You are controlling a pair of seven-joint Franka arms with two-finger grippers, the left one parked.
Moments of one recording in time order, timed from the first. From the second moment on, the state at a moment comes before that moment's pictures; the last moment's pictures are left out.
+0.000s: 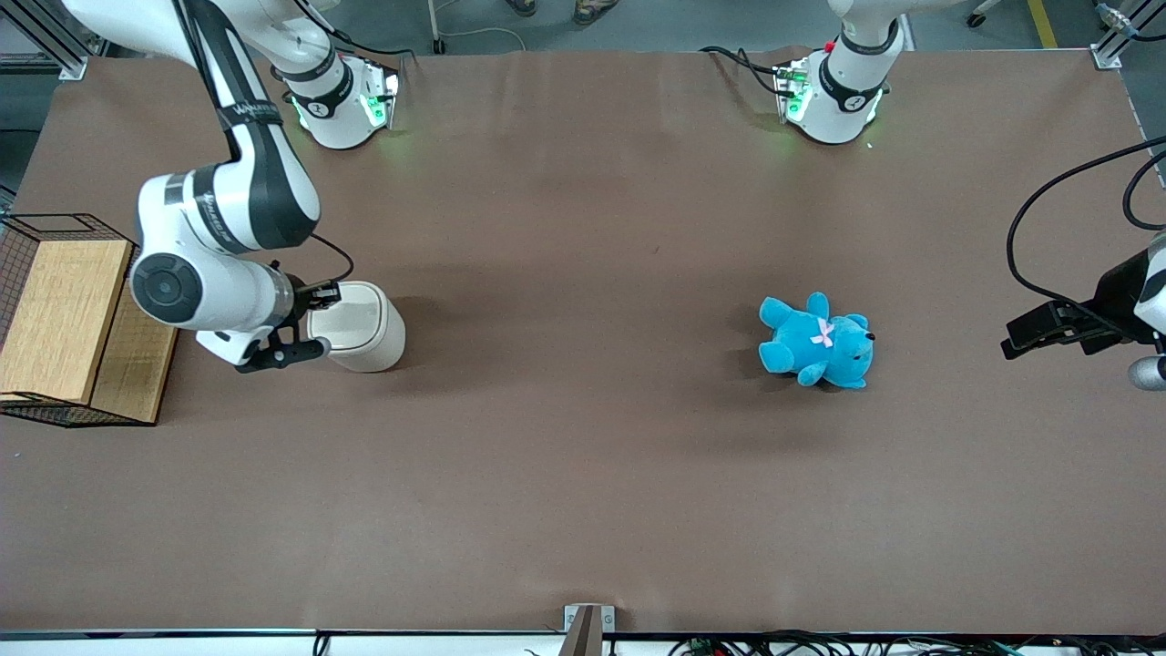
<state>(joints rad) 0.24 0.28 -0.06 -1.90 0.05 1.82 -0.05</state>
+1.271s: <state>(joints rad) 0.20 0.17 -0.09 -1.57 0.04 1.50 -0.05</state>
